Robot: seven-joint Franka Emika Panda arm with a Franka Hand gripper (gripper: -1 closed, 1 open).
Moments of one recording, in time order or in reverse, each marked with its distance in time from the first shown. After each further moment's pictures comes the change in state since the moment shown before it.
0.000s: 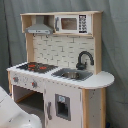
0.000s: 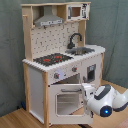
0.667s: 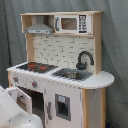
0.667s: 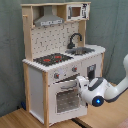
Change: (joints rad) arm -0.039 0.000 -0.120 -0.053 -0.078 0.118 -0.038
